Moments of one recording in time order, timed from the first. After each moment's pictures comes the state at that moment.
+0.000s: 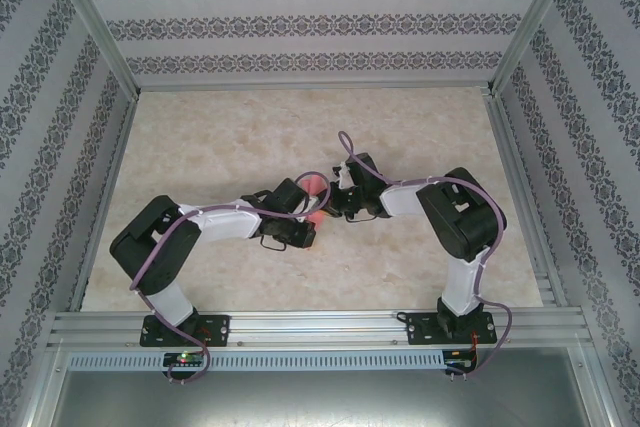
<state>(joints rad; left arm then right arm) -0.70 1.69 0.84 -0.27 0.30 -0.38 0.53 1.90 0.88 0.21 -0.66 0.91</state>
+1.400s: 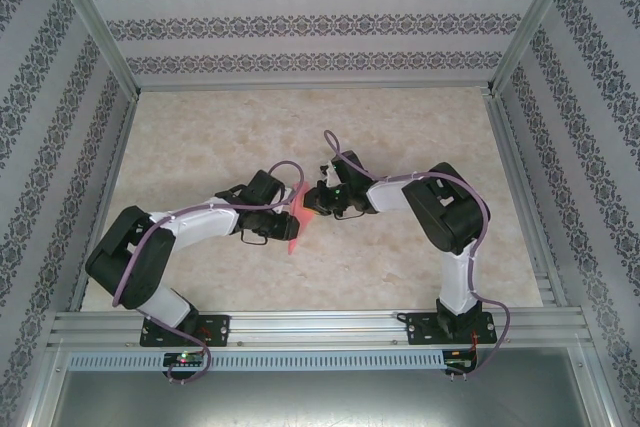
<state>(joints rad) -0.56 1.56 0.78 -0.34 0.28 -0.39 0.58 1.99 0.99 0.18 -0.64 0.92</state>
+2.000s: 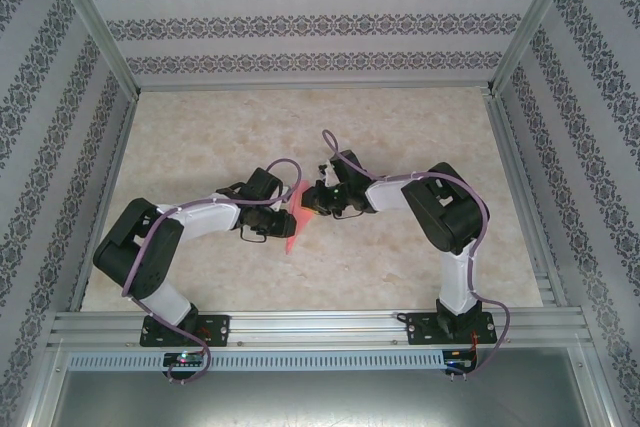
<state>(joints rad) -0.52 1.62 0.79 -0.32 0.31 -0.40 0.59 1.99 1.00 0.16 -0.64 0.91</state>
